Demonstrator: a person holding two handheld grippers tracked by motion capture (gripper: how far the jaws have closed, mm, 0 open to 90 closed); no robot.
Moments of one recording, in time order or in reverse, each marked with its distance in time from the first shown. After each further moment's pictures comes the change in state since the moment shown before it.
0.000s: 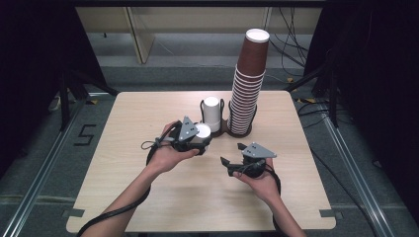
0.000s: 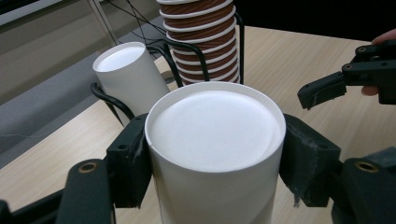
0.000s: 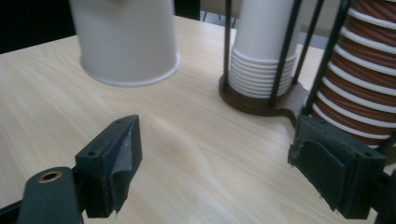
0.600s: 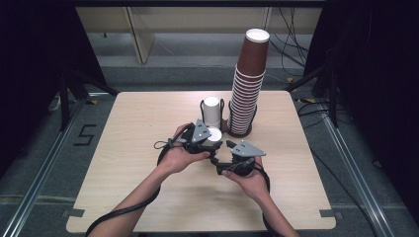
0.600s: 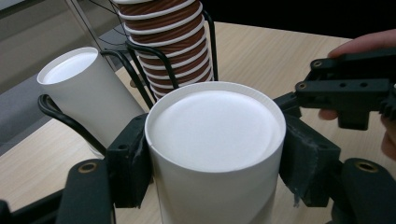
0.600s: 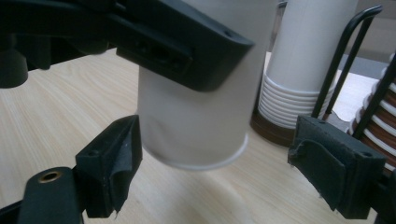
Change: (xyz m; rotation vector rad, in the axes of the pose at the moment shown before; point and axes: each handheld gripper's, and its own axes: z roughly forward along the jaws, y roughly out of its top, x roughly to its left) left arm -0.019 0.007 0.019 0.014 -0.064 0.009; right arm 0.020 0.014 0.021 -0.065 0.046 -0.039
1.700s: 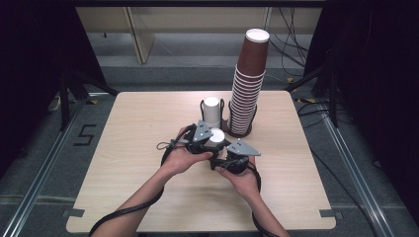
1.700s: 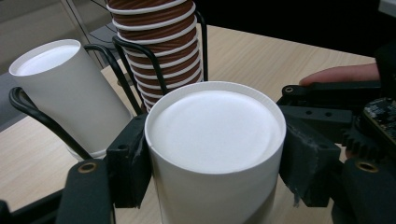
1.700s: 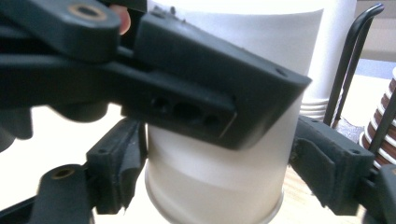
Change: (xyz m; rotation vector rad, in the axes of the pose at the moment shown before) left arm -0.004 -0.003 0.008 -0.021 -0.030 -0.071; right arm 0.006 -0.001 0.018 -0.083 -0.044 0.071
